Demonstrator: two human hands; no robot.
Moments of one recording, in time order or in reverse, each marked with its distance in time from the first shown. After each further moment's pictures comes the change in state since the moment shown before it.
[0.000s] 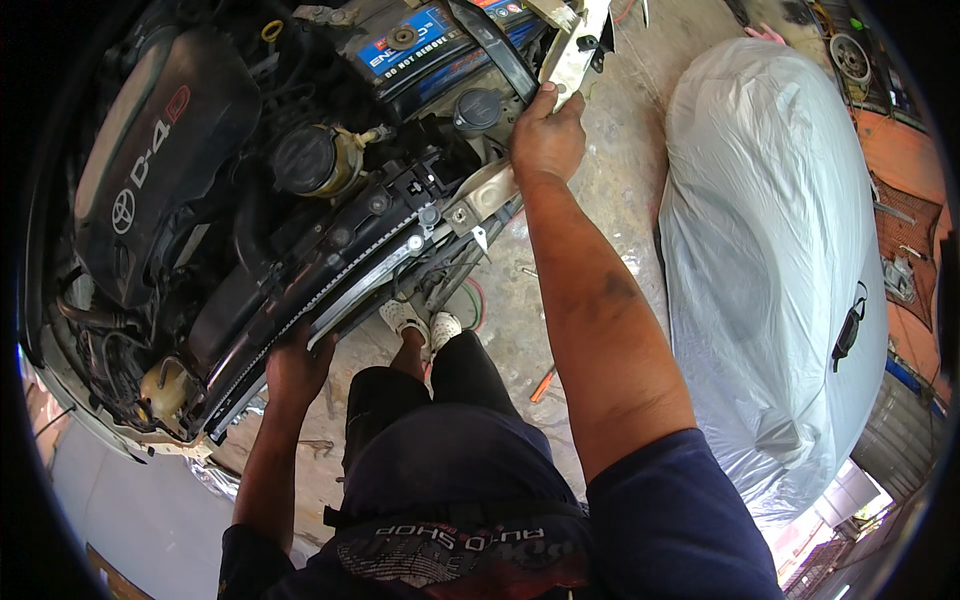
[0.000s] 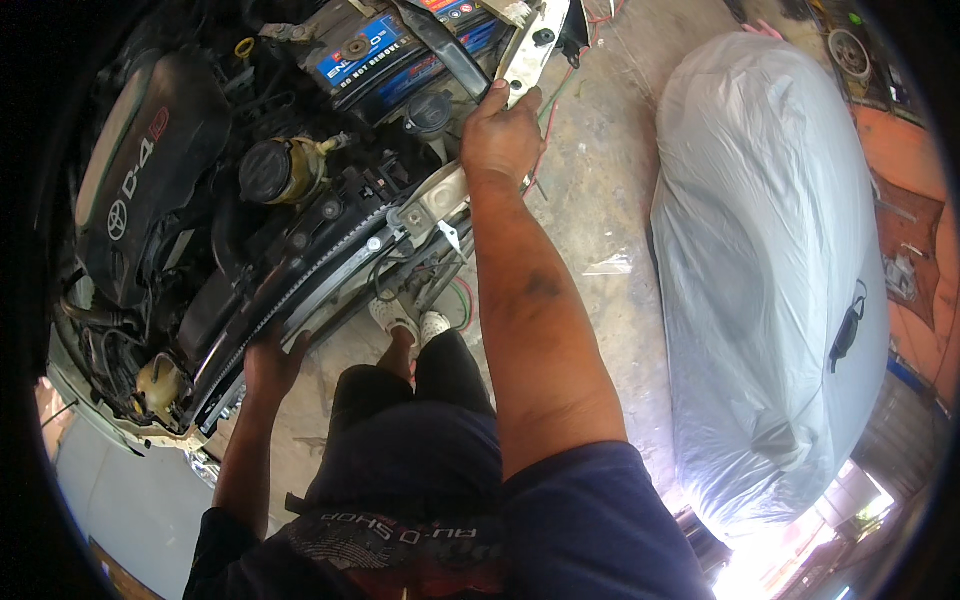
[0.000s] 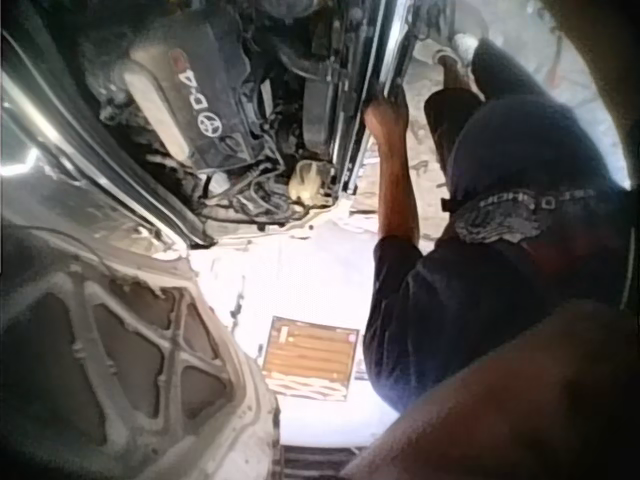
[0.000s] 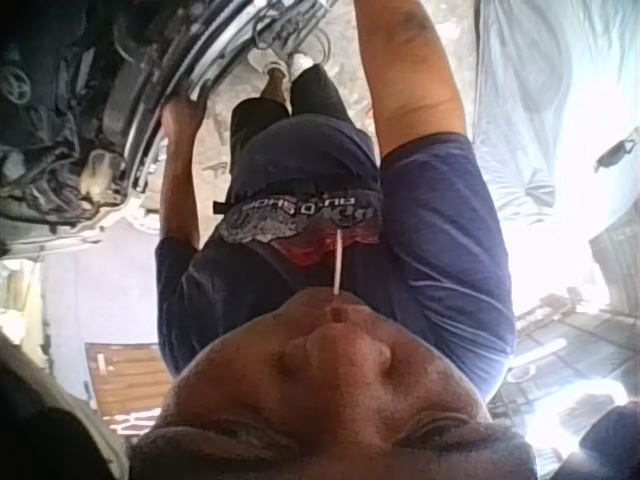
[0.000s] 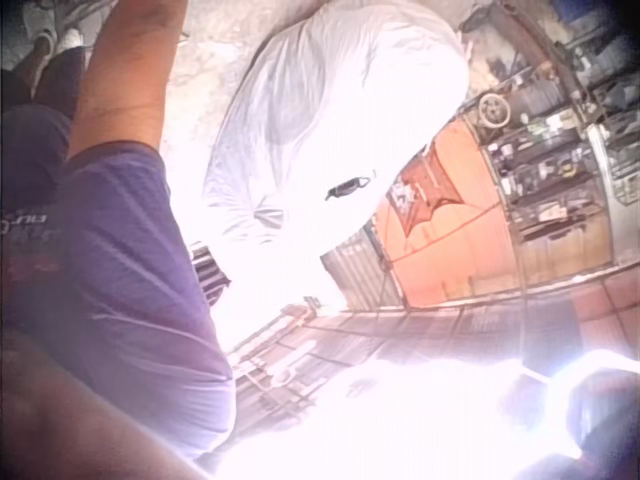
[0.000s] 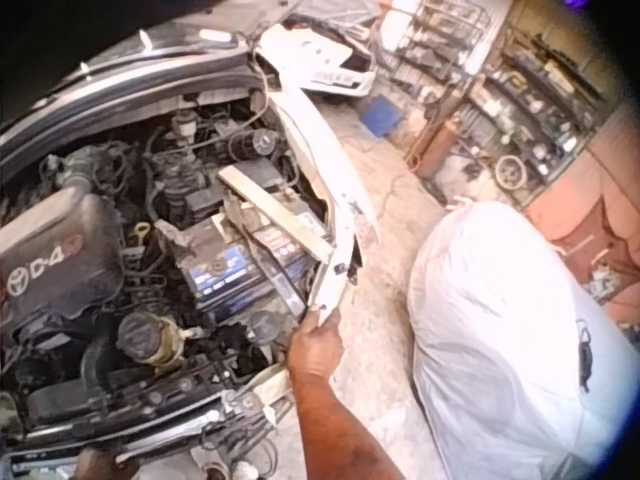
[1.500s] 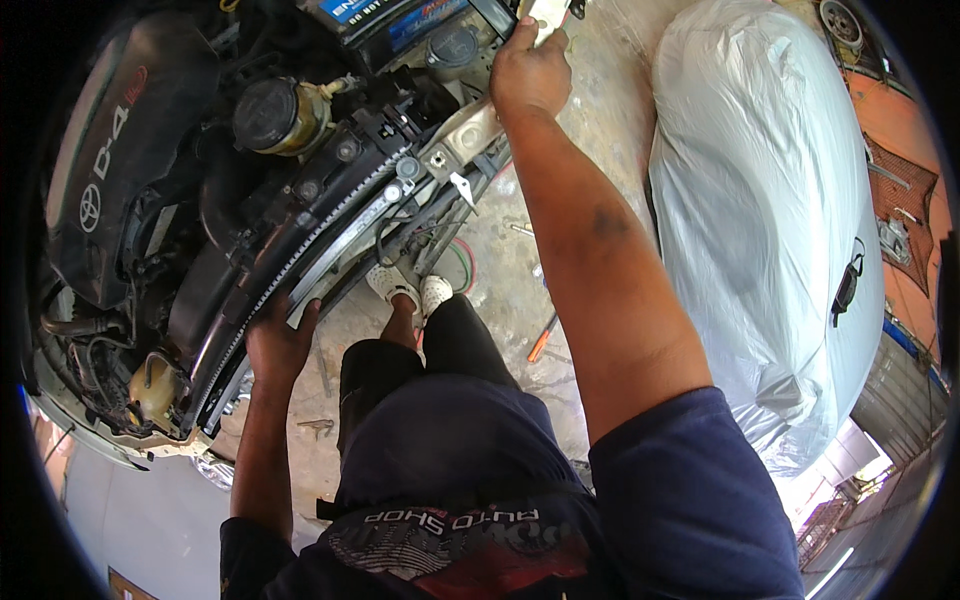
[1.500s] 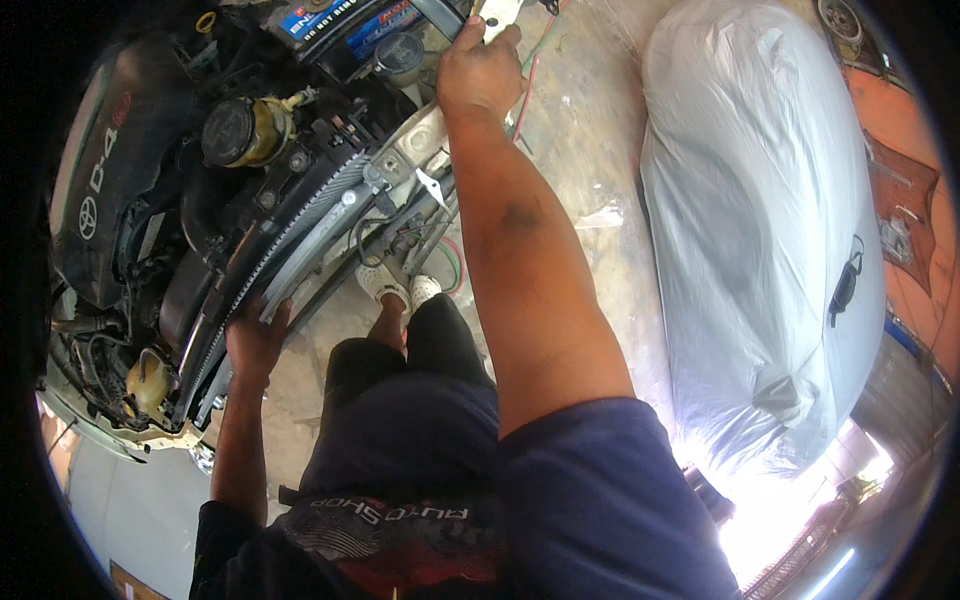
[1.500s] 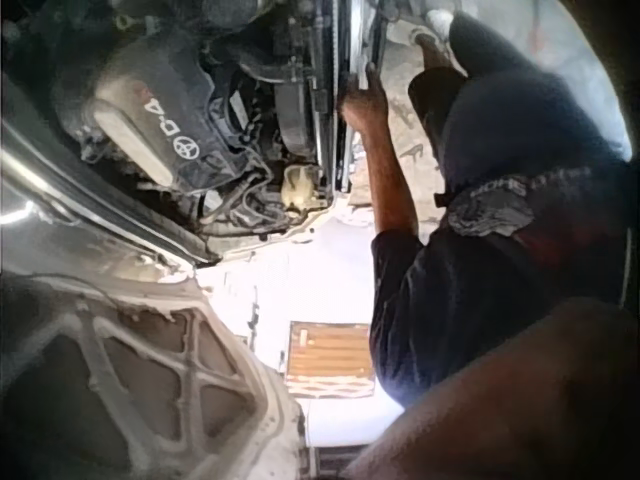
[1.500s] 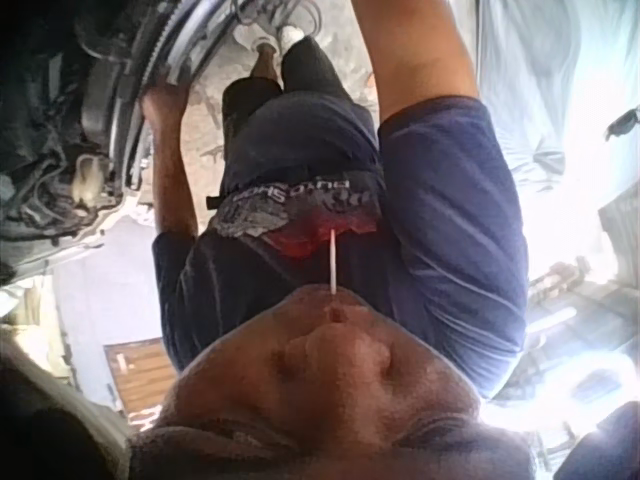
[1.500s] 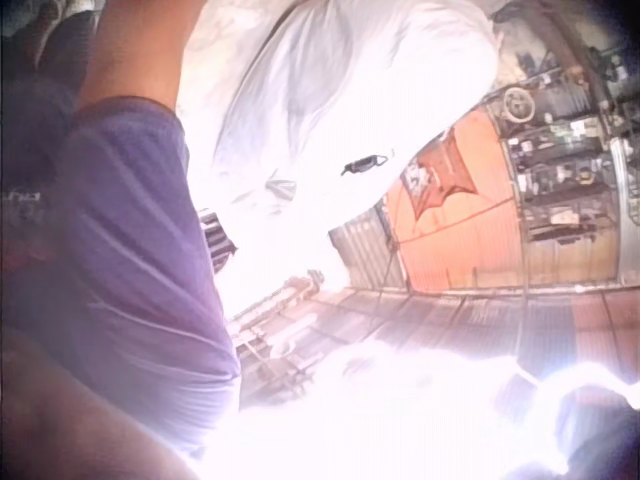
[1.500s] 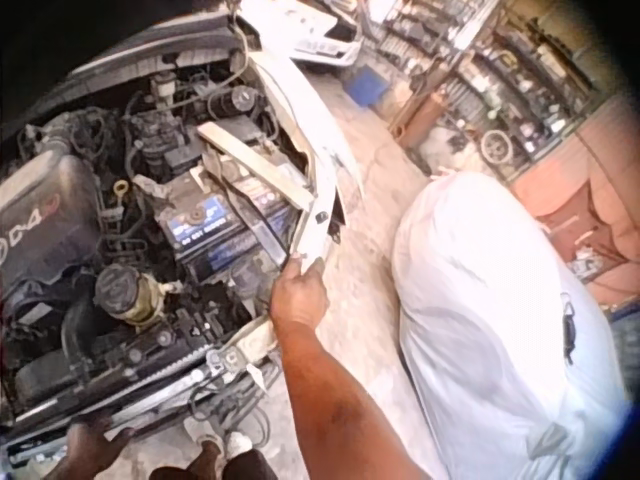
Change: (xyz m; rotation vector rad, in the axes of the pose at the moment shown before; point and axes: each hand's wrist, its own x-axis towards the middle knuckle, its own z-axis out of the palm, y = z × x) left_hand 0.000 -0.013 0.017 0.055 0.154 0.082; right_hand -0.002 0.001 -0.002 0.036 -0.039 -0.004
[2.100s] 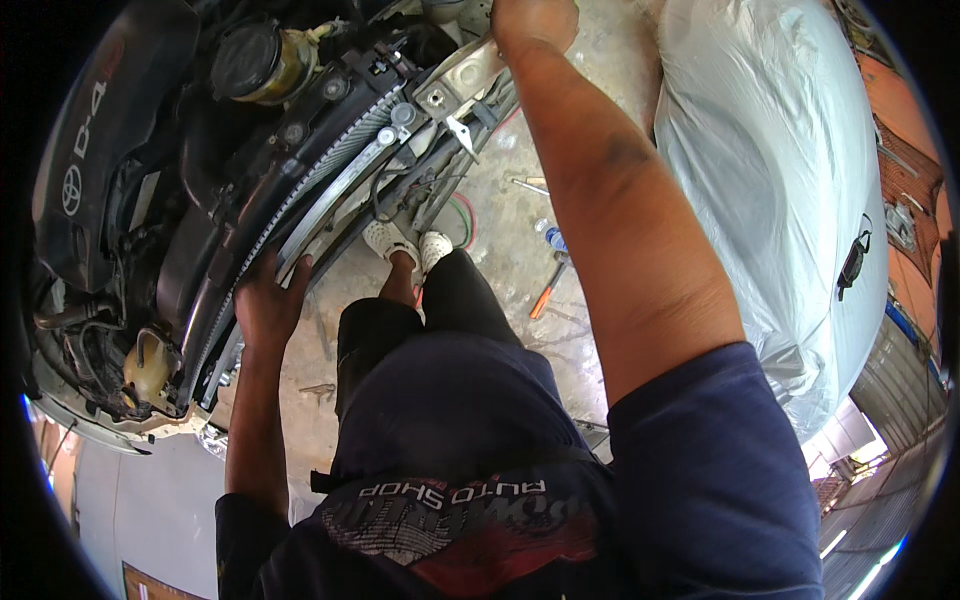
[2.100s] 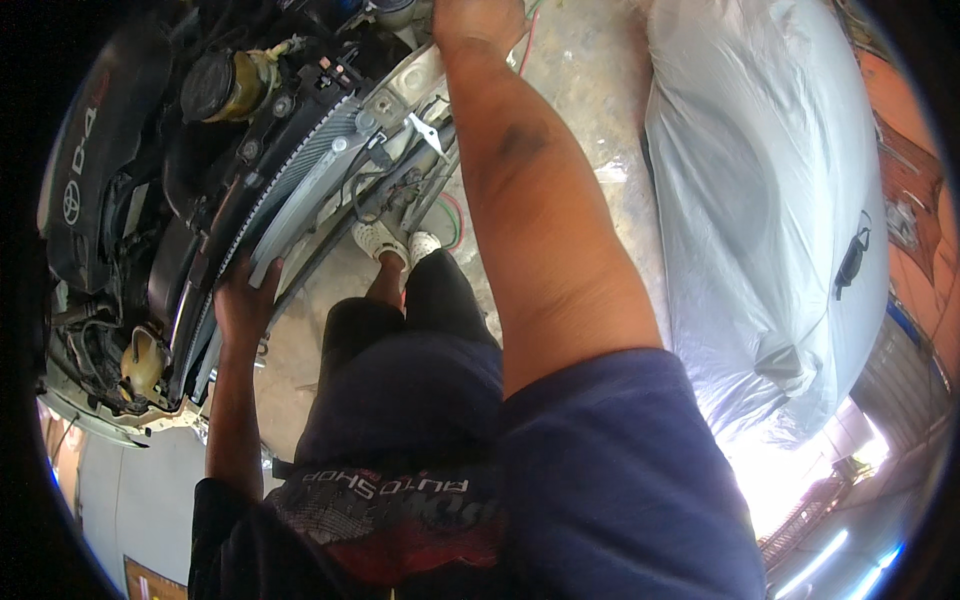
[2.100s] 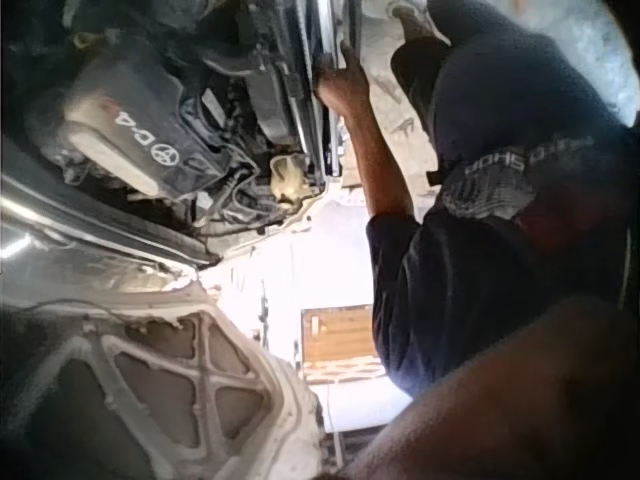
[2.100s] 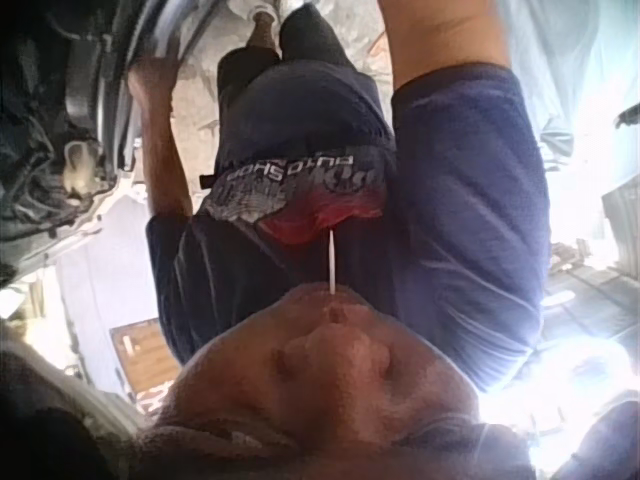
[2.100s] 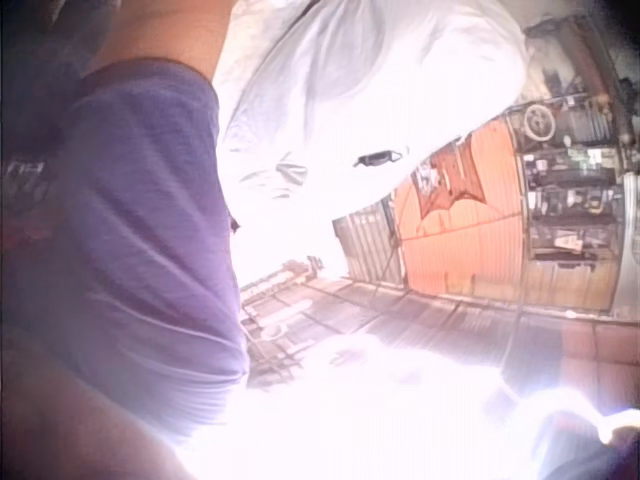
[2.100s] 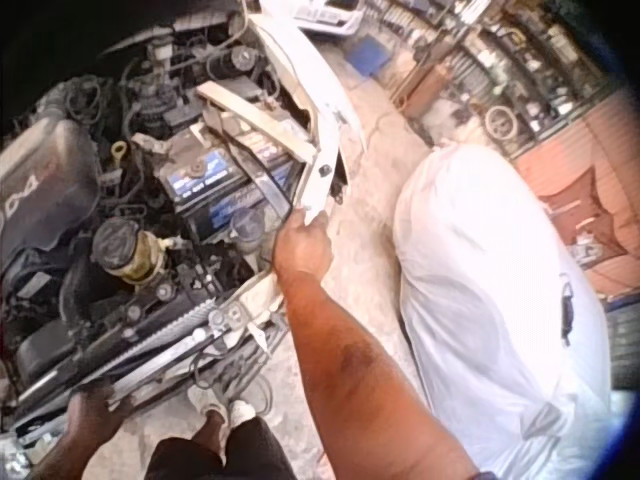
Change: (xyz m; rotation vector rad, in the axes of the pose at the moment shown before) left_hand 0.003 0.012 -0.007 0.012 -0.042 -0.029; right_hand 0.005 0.000 0.000 -0.053 0.048 0.008
